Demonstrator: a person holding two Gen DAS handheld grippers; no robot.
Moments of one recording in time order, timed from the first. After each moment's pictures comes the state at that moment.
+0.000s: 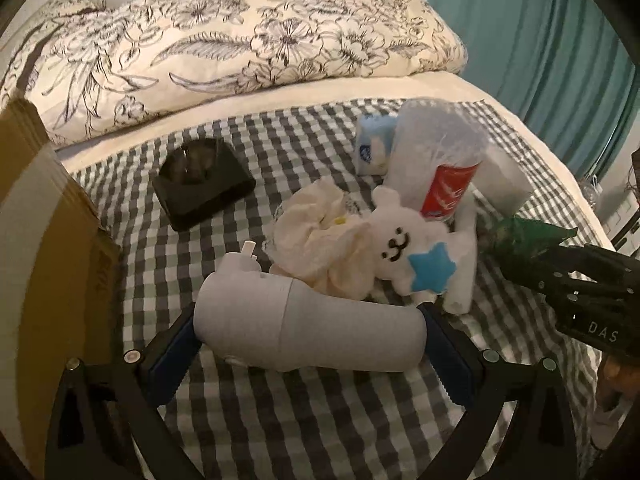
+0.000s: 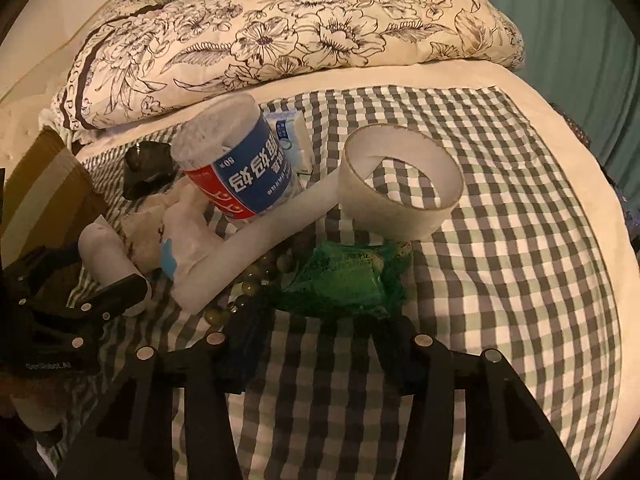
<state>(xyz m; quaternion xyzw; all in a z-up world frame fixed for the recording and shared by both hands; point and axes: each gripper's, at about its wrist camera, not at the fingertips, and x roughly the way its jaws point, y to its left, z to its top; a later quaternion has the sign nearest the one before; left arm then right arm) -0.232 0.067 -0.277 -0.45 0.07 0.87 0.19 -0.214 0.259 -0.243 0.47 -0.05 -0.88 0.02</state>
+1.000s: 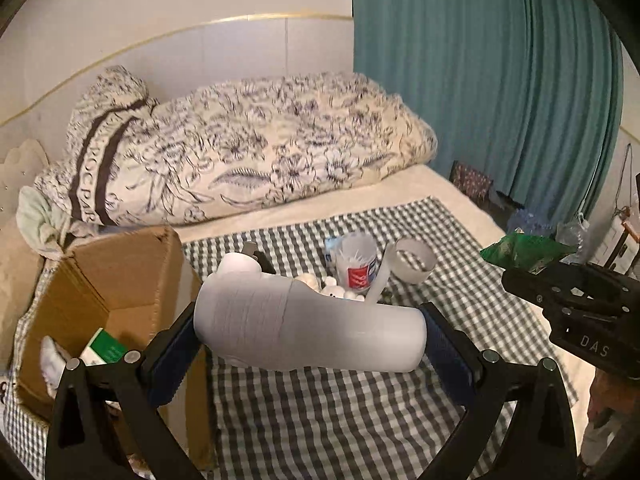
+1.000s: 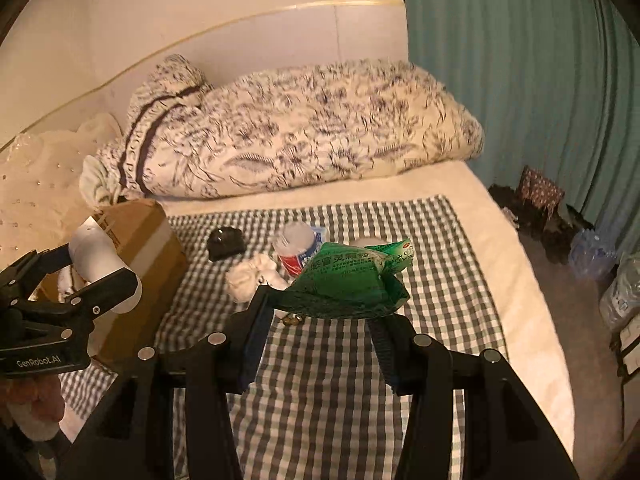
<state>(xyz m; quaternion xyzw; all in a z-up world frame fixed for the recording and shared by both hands) -0.100 0.041 -0.096 -0.32 0.05 0.93 0.17 -0.078 0.240 -0.075 0.34 -0.04 -0.94 0.01</state>
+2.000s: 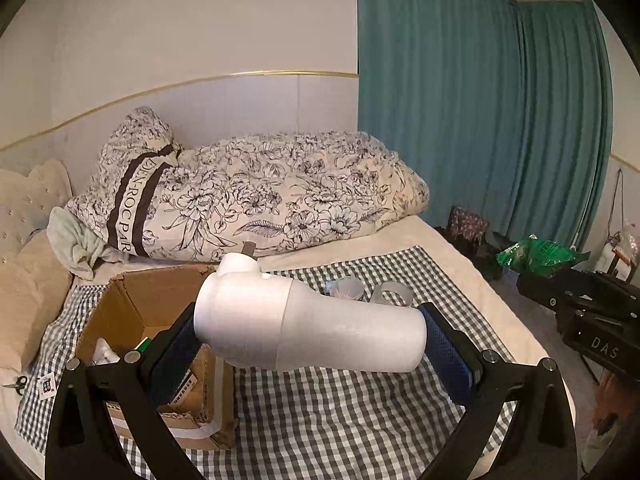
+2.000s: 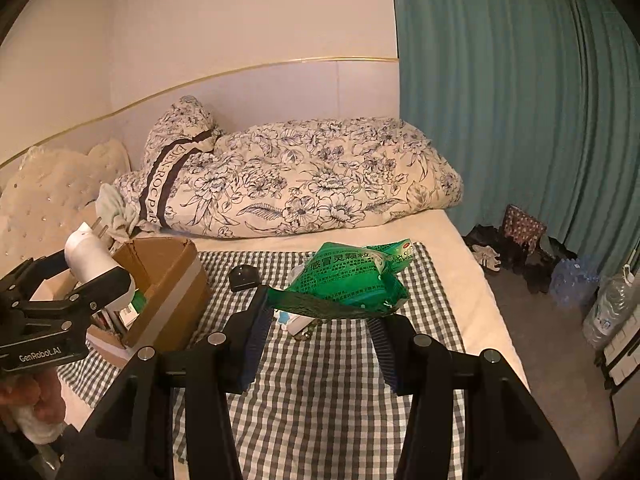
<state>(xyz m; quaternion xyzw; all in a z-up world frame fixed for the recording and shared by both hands) -0.022 0.008 -0.024 -0.25 0.04 0.95 0.16 0.009 0.224 0.005 0.27 -0.02 -0.96 -0.01</state>
